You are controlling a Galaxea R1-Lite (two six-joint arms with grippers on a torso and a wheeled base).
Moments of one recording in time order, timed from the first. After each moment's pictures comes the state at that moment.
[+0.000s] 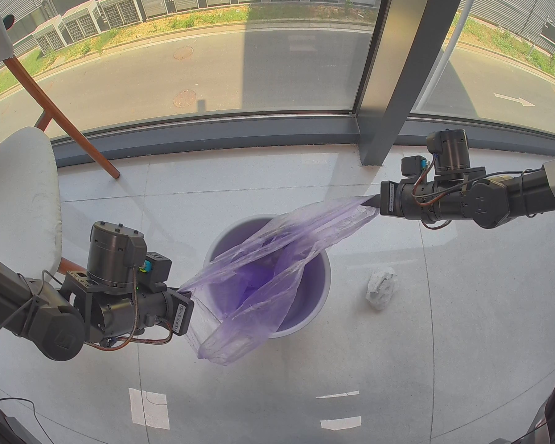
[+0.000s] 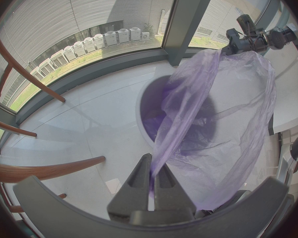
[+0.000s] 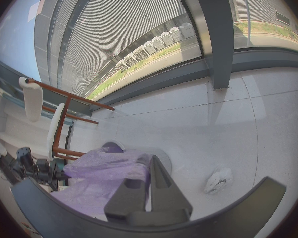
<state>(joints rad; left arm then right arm) -0.44 1.74 -0.65 -0.47 0.08 0.08 0.32 2.09 -1.44 -0.15 0.37 0.26</state>
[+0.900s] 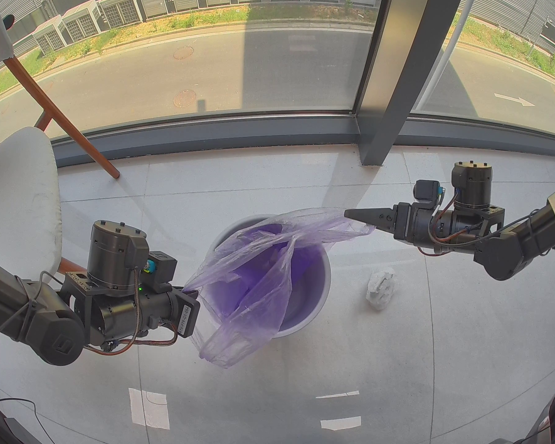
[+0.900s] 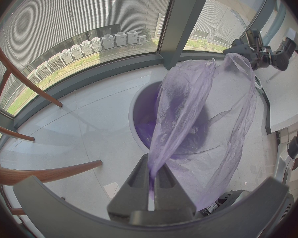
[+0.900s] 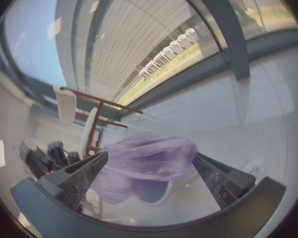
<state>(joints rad) -0.48 1.72 -0.65 -0.47 0.08 0.08 0.31 2.01 -1.02 -0.68 0.63 0.46</state>
